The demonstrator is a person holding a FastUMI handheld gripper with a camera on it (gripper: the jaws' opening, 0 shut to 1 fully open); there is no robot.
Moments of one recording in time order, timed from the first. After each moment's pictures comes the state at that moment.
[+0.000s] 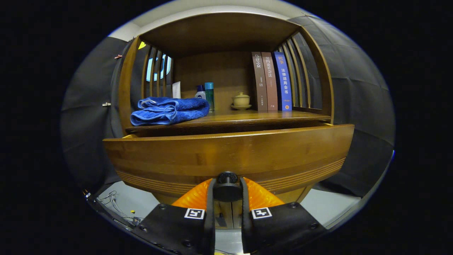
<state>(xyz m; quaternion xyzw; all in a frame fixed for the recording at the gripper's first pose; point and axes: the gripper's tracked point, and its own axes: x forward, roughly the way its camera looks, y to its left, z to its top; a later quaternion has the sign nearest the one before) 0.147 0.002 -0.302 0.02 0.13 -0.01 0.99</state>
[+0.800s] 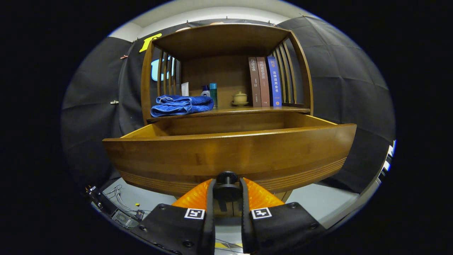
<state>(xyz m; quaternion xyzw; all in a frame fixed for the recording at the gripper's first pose) 0.063 -0.004 -0.309 0.02 0.13 0.00 0.99</state>
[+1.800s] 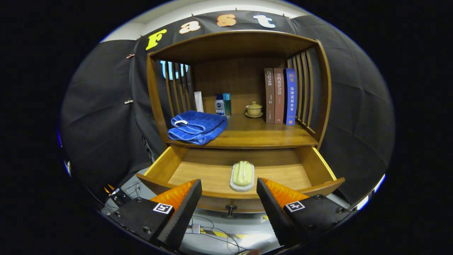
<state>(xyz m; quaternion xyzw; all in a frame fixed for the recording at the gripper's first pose) 0.088 0.000 -0.158 0.01 0.24 0.07 0.97</state>
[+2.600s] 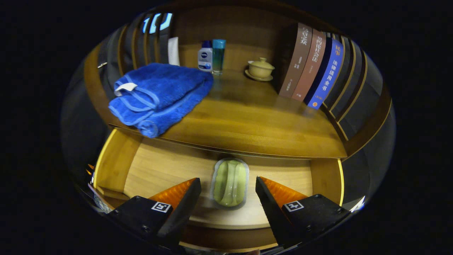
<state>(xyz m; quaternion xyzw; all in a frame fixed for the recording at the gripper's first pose) 0.226 -0.015 -0.272 -0.08 0.43 0.00 0.90</state>
